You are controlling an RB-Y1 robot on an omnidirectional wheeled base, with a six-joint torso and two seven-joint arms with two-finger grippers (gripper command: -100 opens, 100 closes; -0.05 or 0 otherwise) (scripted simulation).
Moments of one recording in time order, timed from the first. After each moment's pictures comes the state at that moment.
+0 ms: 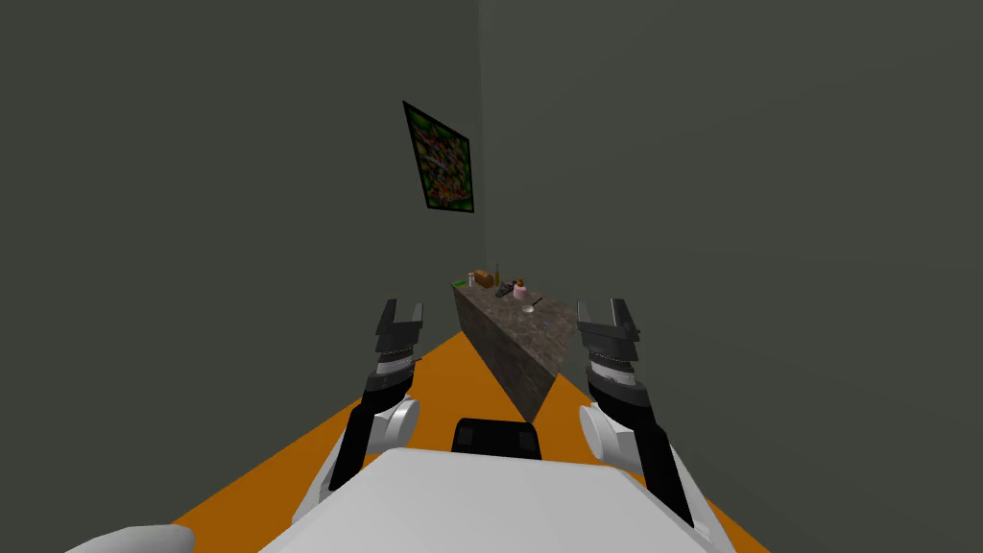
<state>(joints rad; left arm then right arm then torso) 0.52 0.04 -0.03 -2.25 0.11 -0.57 0.04 0.51 0.00 0.01 -2.28 0.00 -0.57 -0.16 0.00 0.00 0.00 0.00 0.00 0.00</state>
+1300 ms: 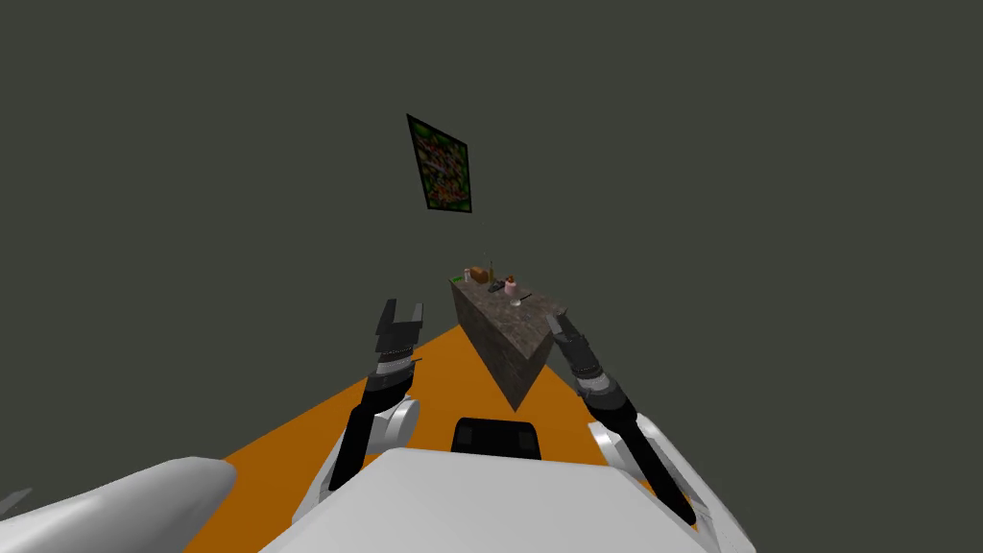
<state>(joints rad) 0.52 0.04 -0.03 -2.25 0.11 -0.57 0.04 0.48 -0.35 0.12 -2.16 0.20 -0.65 -0.11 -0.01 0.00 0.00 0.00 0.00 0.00</state>
